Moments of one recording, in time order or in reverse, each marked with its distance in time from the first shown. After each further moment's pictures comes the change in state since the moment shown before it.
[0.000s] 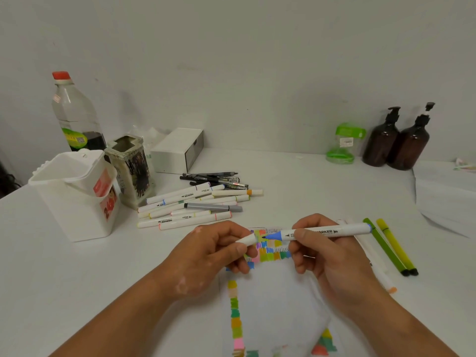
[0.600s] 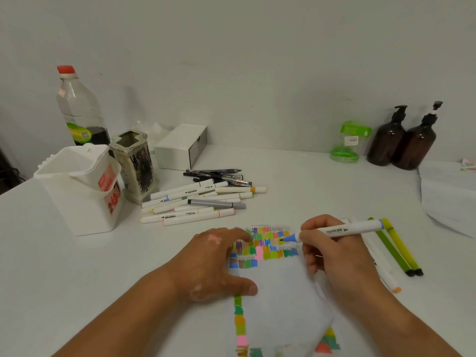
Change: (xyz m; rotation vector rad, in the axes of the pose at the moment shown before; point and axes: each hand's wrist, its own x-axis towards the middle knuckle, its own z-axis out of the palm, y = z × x) left_hand 0.006 -0.011 0.002 0.790 -0.054 -0.149; right_hand 0.004 0.011 -0.008 -0.251 0.176 -0.014
